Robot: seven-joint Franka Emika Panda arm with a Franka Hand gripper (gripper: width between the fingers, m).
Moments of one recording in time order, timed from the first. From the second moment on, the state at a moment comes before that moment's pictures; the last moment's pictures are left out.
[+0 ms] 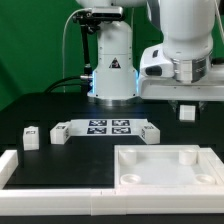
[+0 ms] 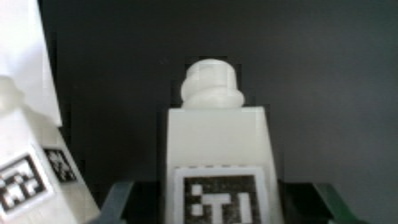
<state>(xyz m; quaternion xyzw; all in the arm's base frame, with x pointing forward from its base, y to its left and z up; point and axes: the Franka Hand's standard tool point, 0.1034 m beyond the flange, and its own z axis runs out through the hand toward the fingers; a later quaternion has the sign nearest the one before) 0.415 0.147 0.066 -0.97 0.14 0.18 0.06</state>
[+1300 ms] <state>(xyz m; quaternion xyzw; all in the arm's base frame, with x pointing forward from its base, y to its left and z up) 0.508 0.131 0.112 -0.98 0.01 -0.19 0.06</state>
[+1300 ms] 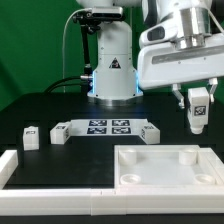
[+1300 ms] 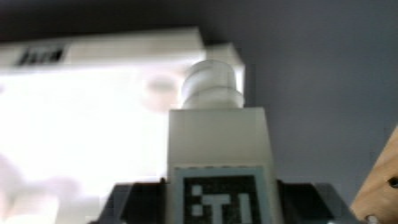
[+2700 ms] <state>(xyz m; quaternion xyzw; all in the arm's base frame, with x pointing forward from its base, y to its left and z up) 0.591 0.091 0.101 -0.96 -0.06 -0.29 0.02</state>
